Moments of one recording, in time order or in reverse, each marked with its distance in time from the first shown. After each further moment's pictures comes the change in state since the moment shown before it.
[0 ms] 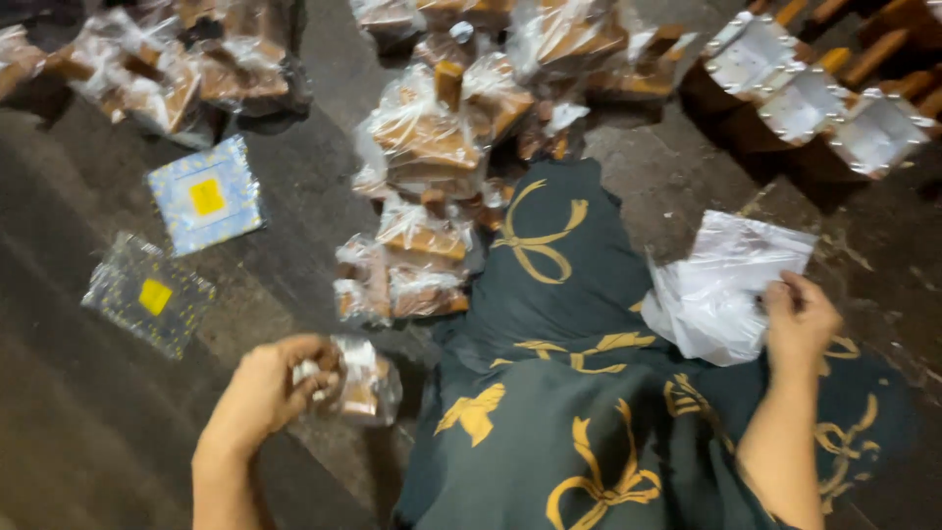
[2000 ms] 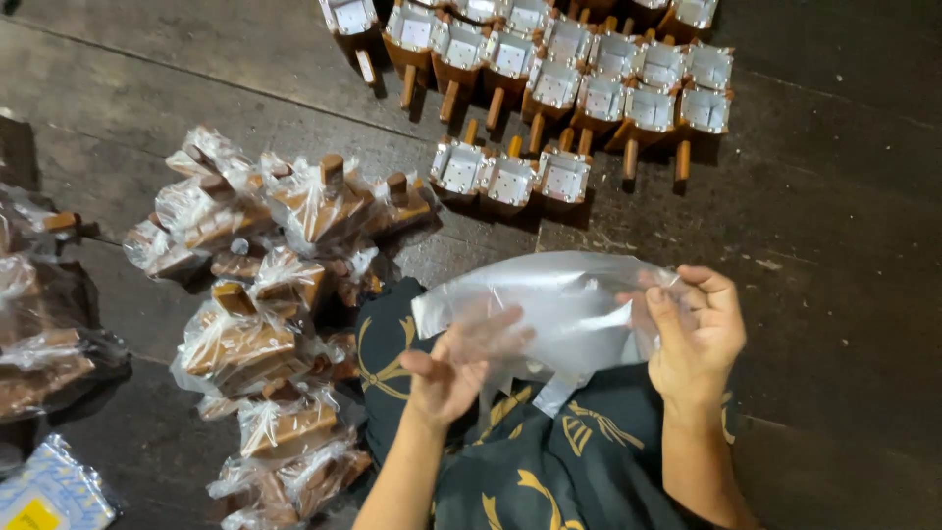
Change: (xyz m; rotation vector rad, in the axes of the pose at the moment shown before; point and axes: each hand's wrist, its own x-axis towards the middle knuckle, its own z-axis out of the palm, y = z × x) left_hand 0.145 0.309 0.140 -1.775 -0.963 0.642; right_hand -0.053 -0.302 -0.081 0.716 0.601 -0.061
